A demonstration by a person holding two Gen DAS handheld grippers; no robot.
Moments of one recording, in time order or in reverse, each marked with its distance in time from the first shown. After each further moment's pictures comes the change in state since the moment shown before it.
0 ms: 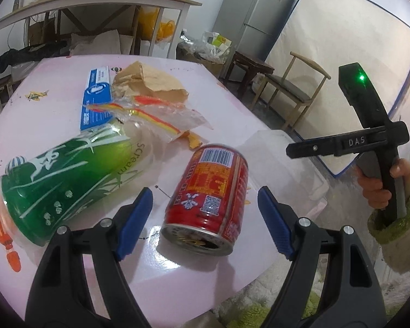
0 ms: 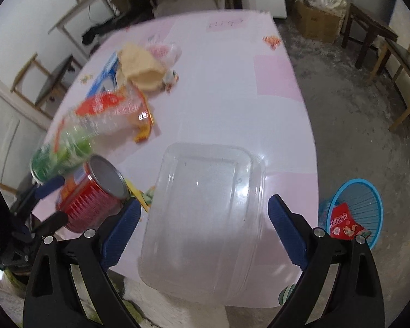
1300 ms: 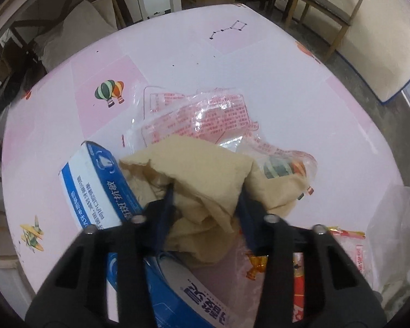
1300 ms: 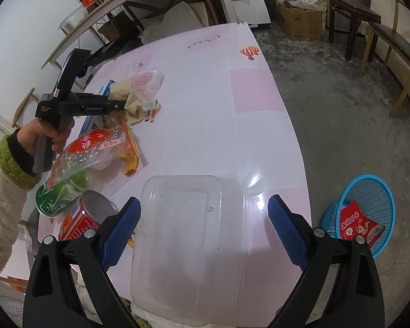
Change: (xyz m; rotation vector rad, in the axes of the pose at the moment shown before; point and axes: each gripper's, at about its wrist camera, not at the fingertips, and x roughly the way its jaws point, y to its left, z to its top) left arm 0.199 0.098 0.190 0.247 0.482 0.176; right arm 0.013 -0.022 0.011 0.121 -0.067 0.041
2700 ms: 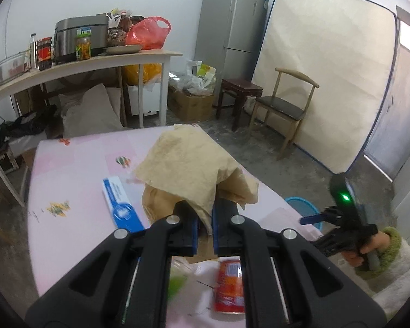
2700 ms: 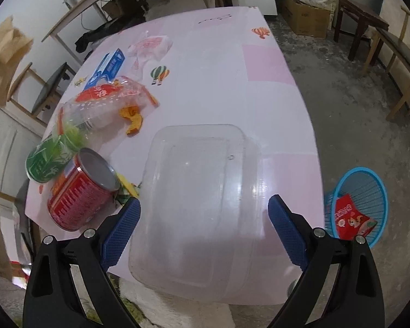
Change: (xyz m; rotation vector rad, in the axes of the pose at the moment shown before) left arm -0.237 -0.086 -0.136 -0.061 -0.588 -0.115; right arm 0.008 0.019 -0.033 -0.079 0.080 -0.042
